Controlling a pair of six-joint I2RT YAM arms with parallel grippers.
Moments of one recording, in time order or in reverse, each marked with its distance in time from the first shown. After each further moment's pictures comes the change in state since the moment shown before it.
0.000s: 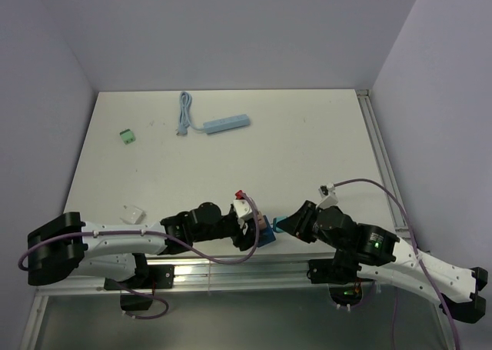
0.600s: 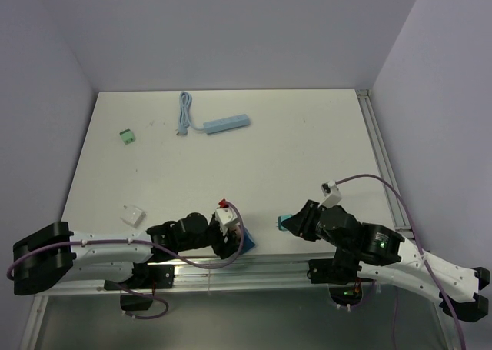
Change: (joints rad) left arm 0.020 -0.128 -0.215 -0.063 -0.053 -0.060; right arm 0.011 -0.003 0.048 -0.066 0.064 -0.132
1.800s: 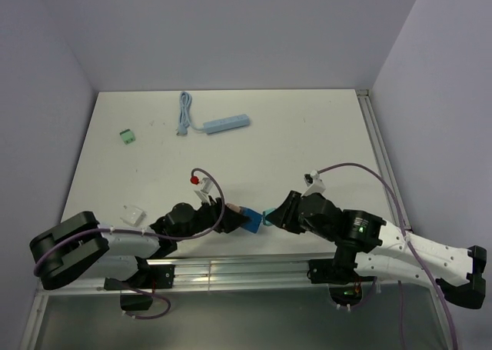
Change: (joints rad) left arm 0.217 0.174 -0.103 0.536 0.045 -0.700; right arm 0.018 0.309 0.147 0.106 -0.032 0.073
